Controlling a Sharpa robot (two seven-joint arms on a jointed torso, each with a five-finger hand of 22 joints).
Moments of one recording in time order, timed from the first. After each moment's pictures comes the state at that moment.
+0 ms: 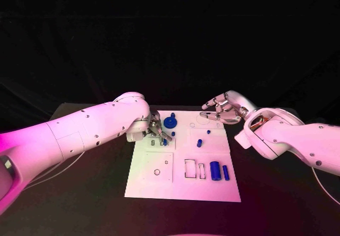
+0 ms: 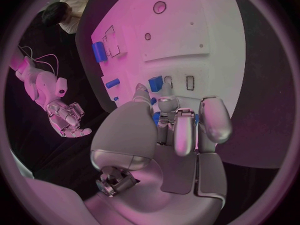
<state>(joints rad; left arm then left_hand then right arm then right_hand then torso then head) 1.32 -0.43 -0.03 1.17 -1.04 0.31 -0.66 1.25 0.05 -0.19 0.28 0.06 1.03 0.07 0.38 0.40 1.28 -0.01 1.05 0.94 1.47 -0.06 1.45 1.31 0.10 1.40 0.02 1.33 1.11 1.29 -0.96 -0.11 1.68 -0.93 -0.54 -0.05 1.34 -0.13 0.12 0.25 0.34 0.98 0.14 0.13 0.16 1.27 0.06 1.24 1.22 1.47 -0.01 1.46 1.31 0.03 1.46 0.10 1.41 1.31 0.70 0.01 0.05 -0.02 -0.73</state>
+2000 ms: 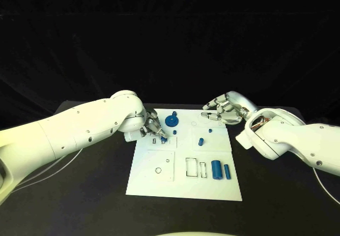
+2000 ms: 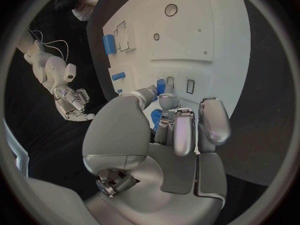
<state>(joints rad) 1.32 -0.49 -0.03 1.20 -0.90 0.25 -0.64 1.26 -0.13 0.56 0.18 0.05 0.99 0.06 0.40 0.52 1.28 -0.02 1.00 0.91 1.47 -0.07 1.44 1.31 0.10 1.40 0.02 1.36 1.15 1.29 -0.95 -0.11 1.67 -0.93 -0.52 -0.06 1.34 -0.12 0.12 0.25 0.36 0.98 0.14 0.13 0.16 1.27 0.06 1.24 1.22 1.47 -0.01 1.46 1.31 0.03 1.46 0.10 1.40 1.31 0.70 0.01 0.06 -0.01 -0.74</state>
